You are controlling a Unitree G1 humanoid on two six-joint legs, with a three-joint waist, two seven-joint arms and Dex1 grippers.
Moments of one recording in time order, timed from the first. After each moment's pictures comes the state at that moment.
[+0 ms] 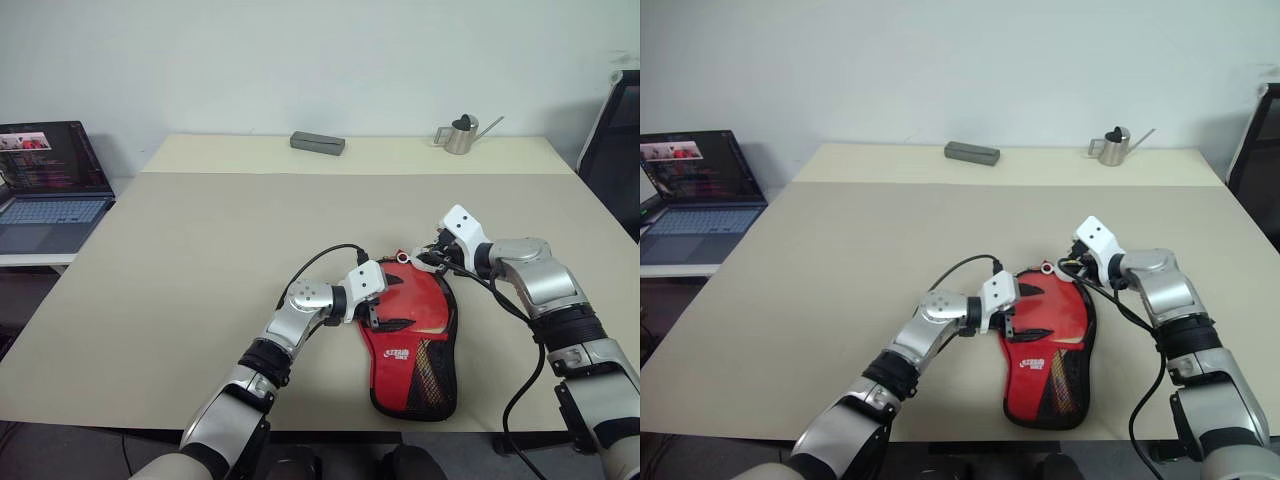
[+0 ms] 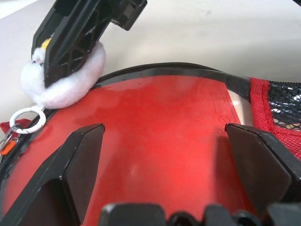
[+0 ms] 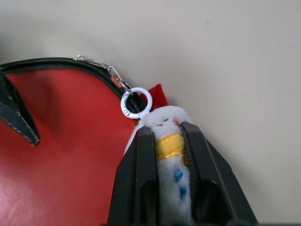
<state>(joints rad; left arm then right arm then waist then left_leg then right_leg) -0.68 0.11 -0.33 0.63 0.02 -0.13 -1.00 -0.76 -0.58 0.18 0.42 0.06 0.47 0.87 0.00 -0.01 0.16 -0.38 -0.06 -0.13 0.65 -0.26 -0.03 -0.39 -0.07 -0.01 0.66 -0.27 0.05</state>
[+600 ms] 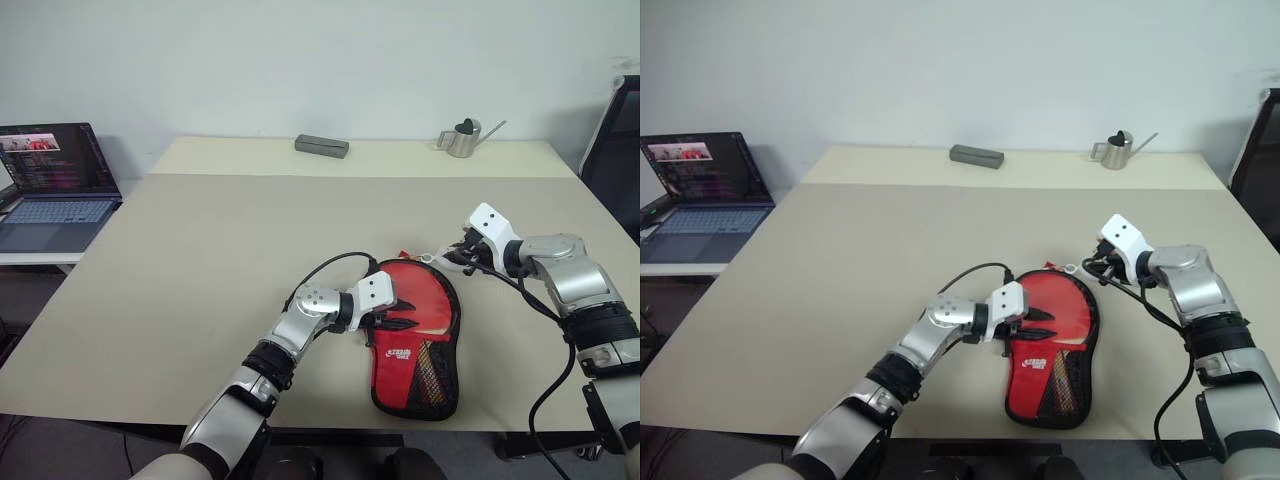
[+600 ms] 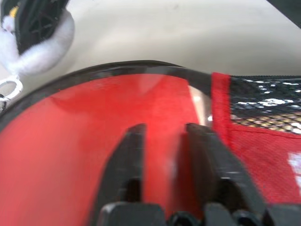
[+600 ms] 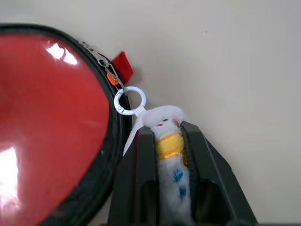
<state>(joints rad) -0.68 0.11 -0.41 0.63 0.02 -0.13 -1.05 -0.74 -0.71 0.18 0.45 0.05 0.41 0.91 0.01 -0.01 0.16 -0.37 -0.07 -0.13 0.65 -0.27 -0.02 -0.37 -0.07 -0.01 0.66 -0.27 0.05</state>
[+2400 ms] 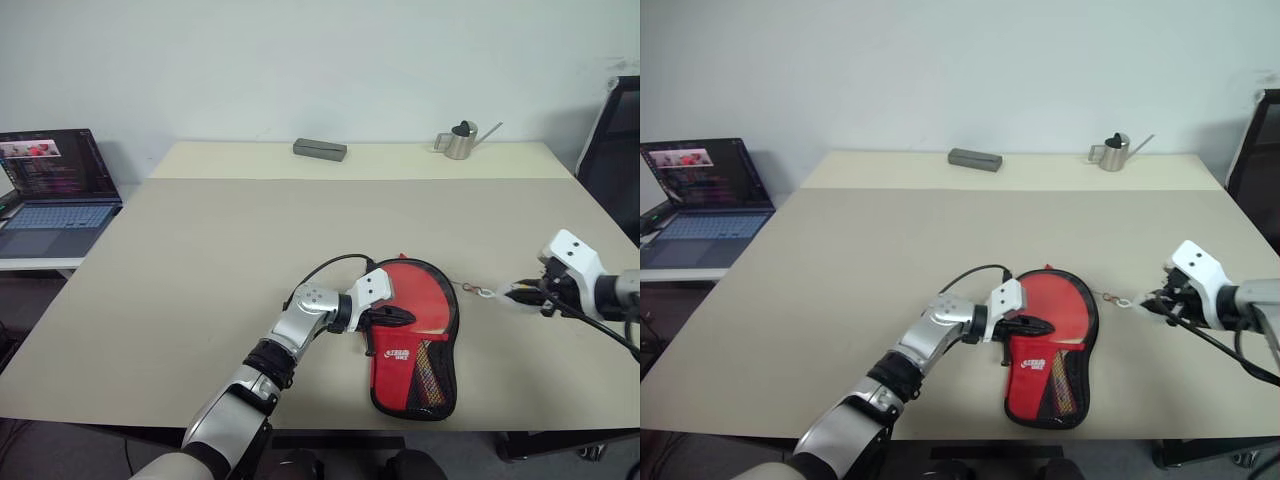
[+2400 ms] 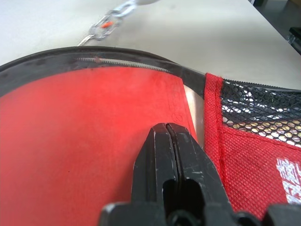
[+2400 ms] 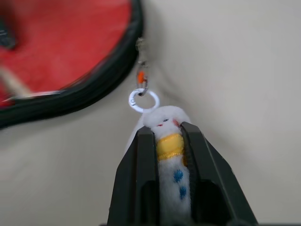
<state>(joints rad) -0.68 0.10 -0.39 0.65 -0.03 -0.02 -1.09 -0.25 -1.08 -0.13 -0.11 0.30 0.75 1.07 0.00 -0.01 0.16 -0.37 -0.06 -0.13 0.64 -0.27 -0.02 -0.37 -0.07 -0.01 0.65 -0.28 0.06</state>
